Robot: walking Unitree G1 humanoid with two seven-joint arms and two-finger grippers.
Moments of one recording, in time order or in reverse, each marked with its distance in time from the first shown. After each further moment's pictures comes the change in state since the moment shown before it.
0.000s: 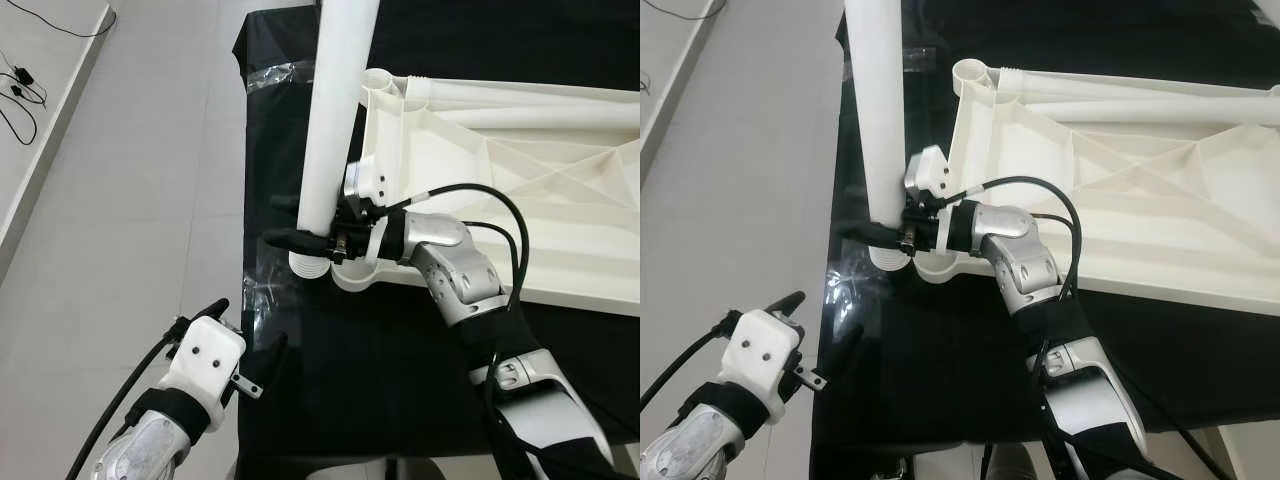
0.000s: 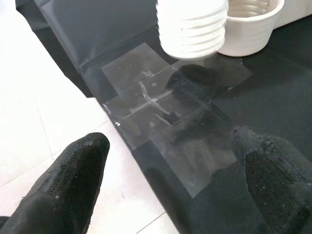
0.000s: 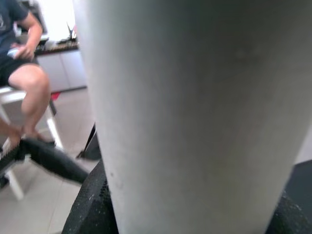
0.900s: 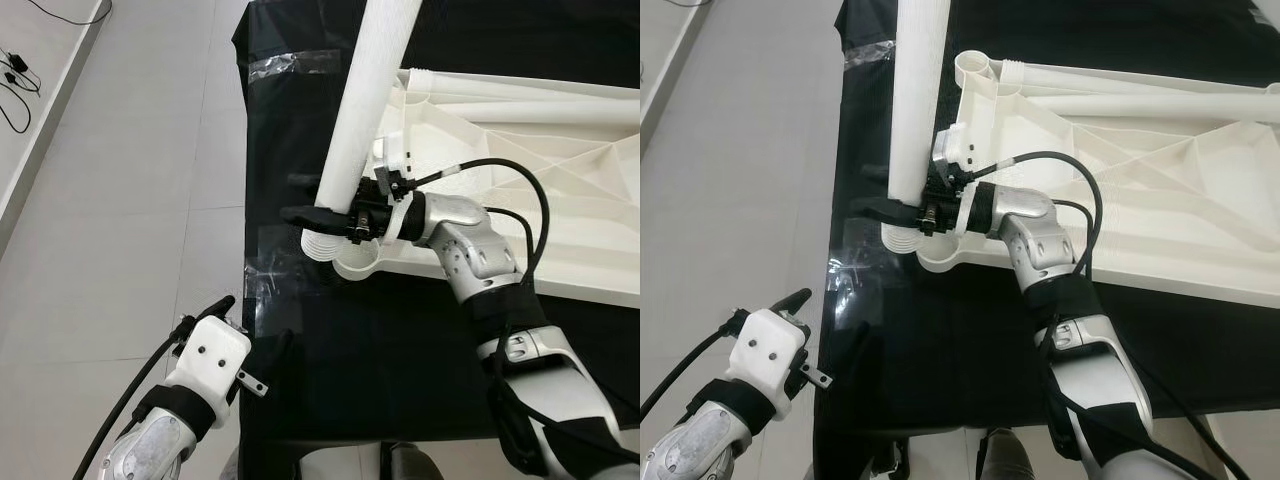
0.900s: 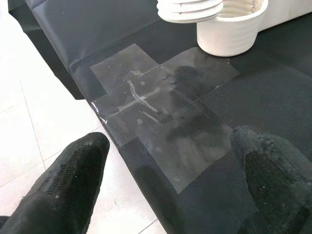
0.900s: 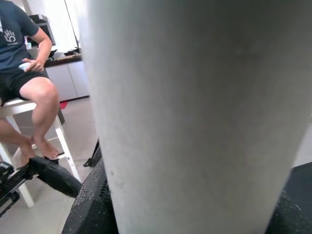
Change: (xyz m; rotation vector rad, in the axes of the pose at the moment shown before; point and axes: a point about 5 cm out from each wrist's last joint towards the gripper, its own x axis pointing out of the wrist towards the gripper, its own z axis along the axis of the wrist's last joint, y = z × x) left arm 0.003 -0.003 -0.001 -0.003 -0.035 -0.011; right arm -0.016 -0.018 0.020 0.030 -0.068 0.041
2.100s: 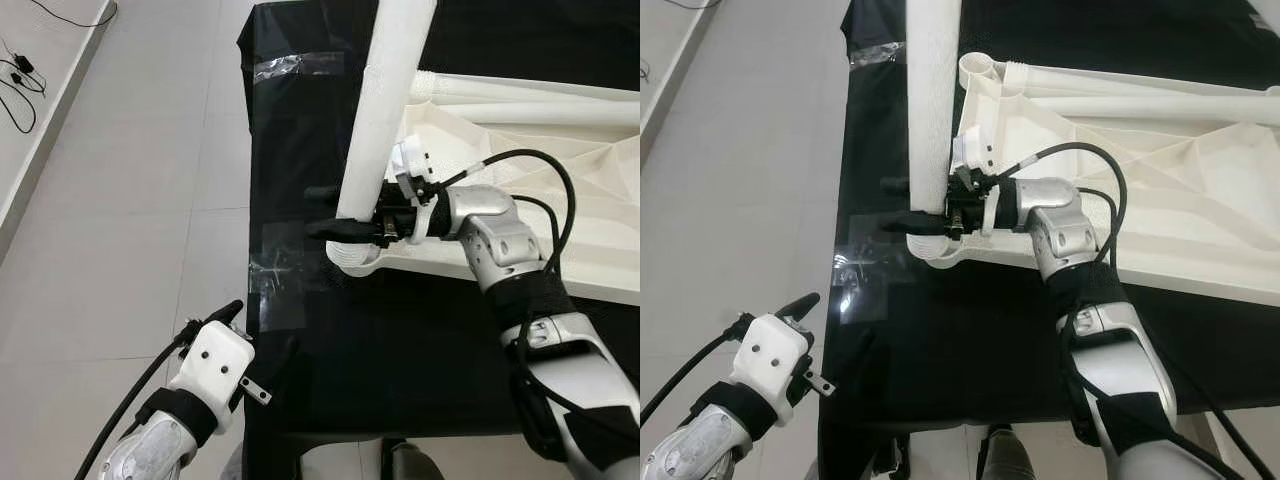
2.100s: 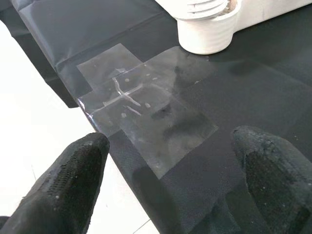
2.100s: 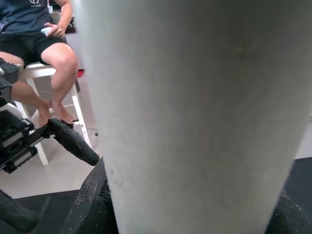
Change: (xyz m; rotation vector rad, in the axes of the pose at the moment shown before) left arm -0.002 -0.003 -0.001 -0.008 0.001 -0.059; right arm -0.020 -0.010 0.003 -0.067 0.107 0.080
